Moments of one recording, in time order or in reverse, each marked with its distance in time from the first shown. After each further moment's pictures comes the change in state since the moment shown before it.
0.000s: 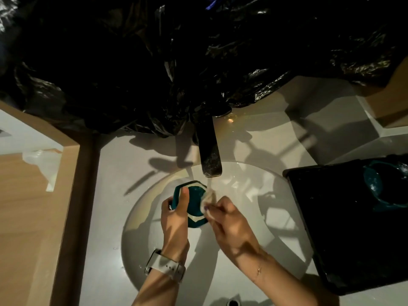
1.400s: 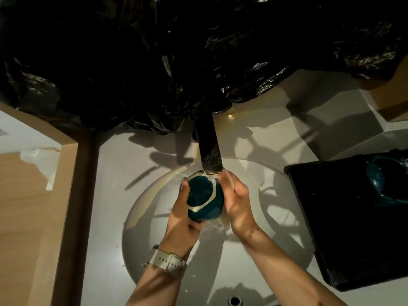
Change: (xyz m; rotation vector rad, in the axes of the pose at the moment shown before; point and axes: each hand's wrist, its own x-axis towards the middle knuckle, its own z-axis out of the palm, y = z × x) left_hand -0.004 0.012 0.009 -0.296 -0.344 -0.259; right_hand 0.039 -0.017 -0.009 0.718 0.260 0.192
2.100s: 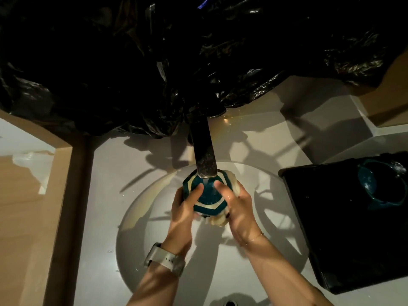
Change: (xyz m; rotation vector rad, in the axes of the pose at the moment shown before) left_hand 0.001 0.002 0.014 0.374 0.003 0.212; right_hand -0.001 0.004 -0.017 0.217 -0.018 0.266
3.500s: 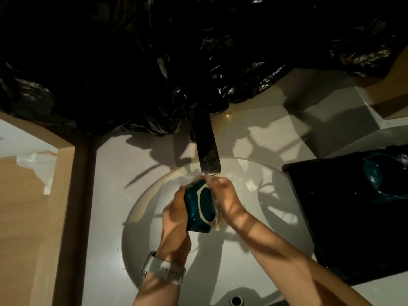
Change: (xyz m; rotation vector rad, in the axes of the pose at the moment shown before) left_hand -0.019 0.013 -0.006 0.158 0.224 -0.026; right_hand 0.040 0.026 0.021 -0.201 -0.012 0.081
